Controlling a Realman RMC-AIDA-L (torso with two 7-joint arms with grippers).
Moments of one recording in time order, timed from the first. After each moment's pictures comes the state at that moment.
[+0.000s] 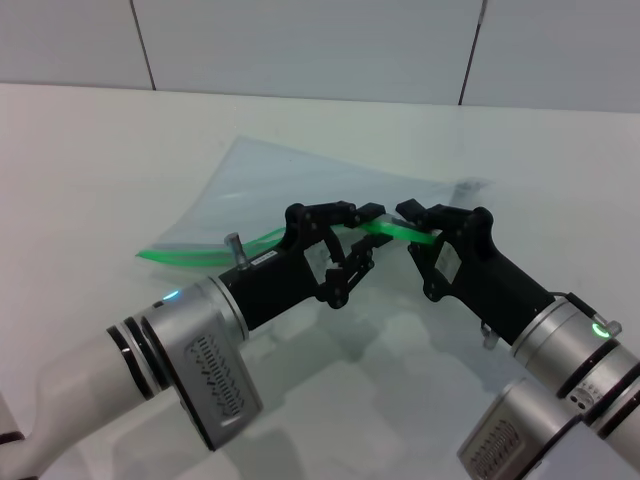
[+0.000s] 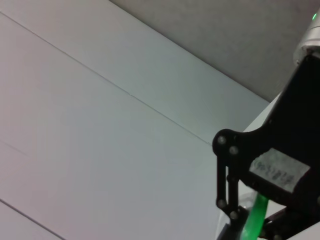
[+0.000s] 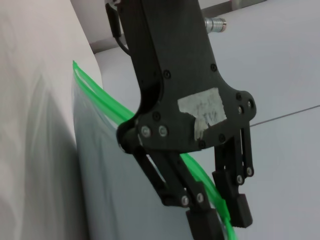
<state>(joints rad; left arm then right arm) -0.68 -2.05 0.41 -0.29 1.64 1.31 0.70 0.49 2.03 -2.82 -0.52 0.93 -1.02 -1.24</state>
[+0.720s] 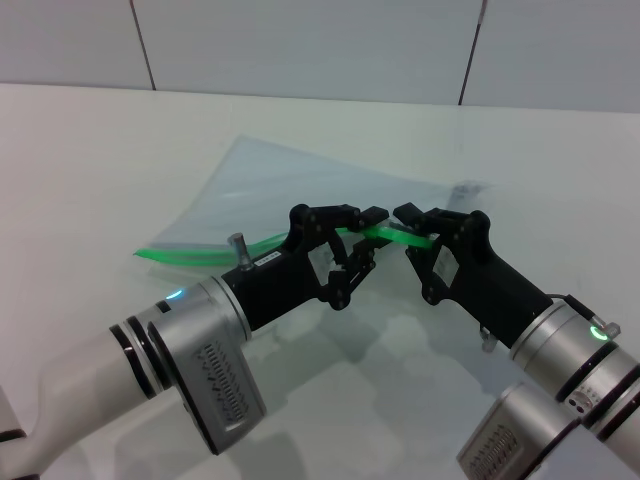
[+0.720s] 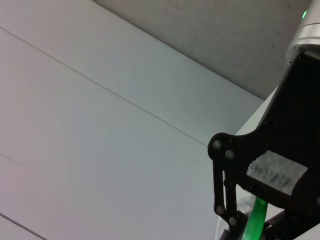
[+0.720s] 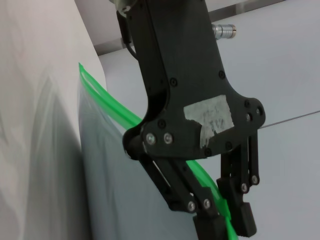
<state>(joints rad) -0.69 -2.05 0.41 -0.29 1.65 1.31 0.74 0.49 2.03 -2.83 -0.52 0.93 -1.02 -1.25</state>
